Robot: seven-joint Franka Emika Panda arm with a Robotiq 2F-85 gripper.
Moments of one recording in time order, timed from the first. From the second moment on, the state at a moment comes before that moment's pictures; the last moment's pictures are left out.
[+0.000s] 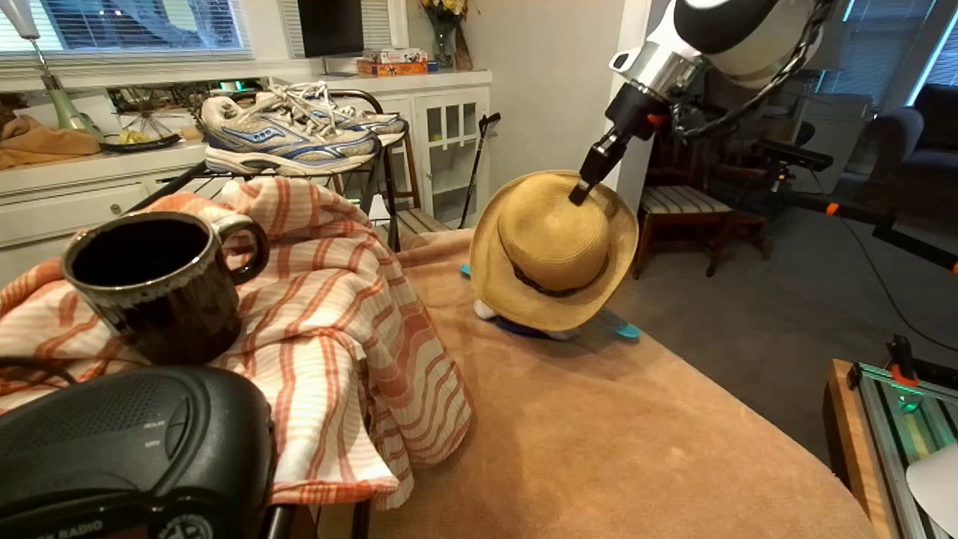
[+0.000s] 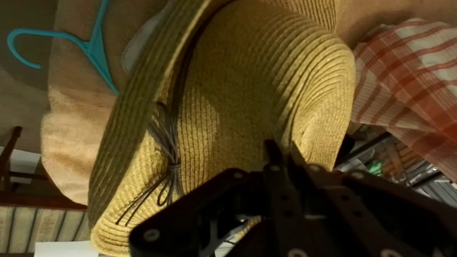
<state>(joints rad) -0.06 -0.18 -0.10 -2.37 0.49 2.53 -0.54</state>
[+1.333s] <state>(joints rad) 0.33 -0.42 -0.11 -2.11 0.82 2.29 -0.70</state>
